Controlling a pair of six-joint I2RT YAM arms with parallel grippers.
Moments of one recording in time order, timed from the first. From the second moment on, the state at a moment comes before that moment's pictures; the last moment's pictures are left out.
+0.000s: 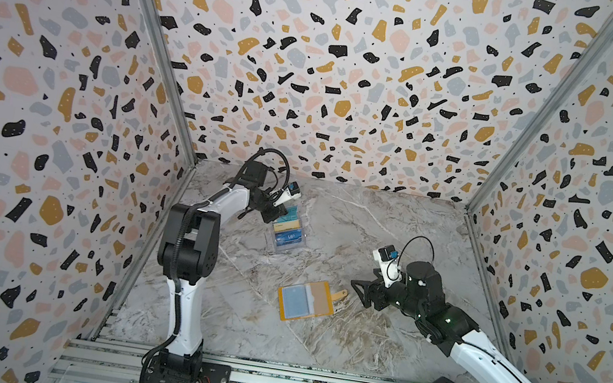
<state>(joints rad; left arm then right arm) -0.13 2.08 1.61 -0.54 0.54 0.84 0.61 0.95 0.67 -0.27 -0.21 0.09</state>
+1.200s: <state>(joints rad) -0.12 2.12 1.59 -0.52 0.57 0.81 0.61 0.93 0.66 -0.26 -0.19 0.09</state>
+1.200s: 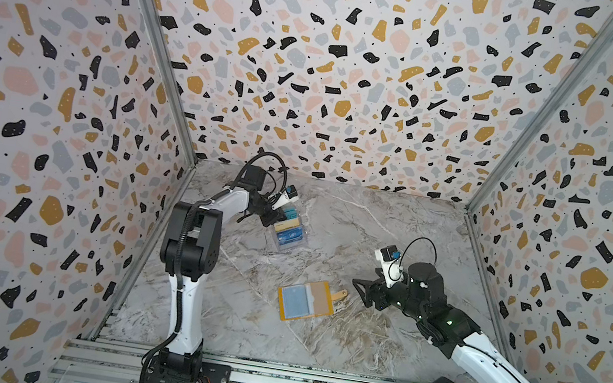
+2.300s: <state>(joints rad) -0.12 1.94 1.56 -0.48 0.53 0.73 0.61 0.91 0.65 -0.24 -0.19 0.10</state>
